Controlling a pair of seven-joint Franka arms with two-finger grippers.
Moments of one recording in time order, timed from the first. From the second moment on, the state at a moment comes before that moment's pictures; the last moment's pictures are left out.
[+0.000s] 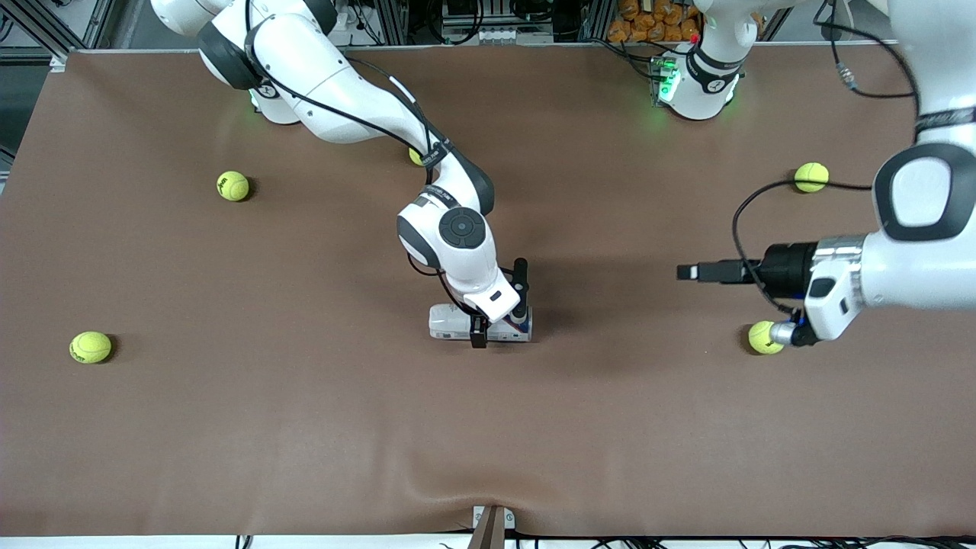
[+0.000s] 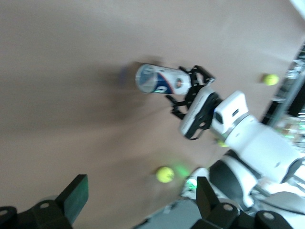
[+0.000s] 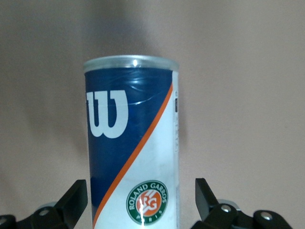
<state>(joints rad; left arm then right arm) 0.11 0.44 -0.23 -1.49 -0.72 1.64 -0.13 0.64 0.92 0.10 -1.25 -0.20 2.33 -0.70</state>
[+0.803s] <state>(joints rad) -0.01 0.65 -0.24 -1.55 -1.02 1.86 -0.07 0.53 0.77 0.10 -1.24 -0.04 2.07 -0.68</state>
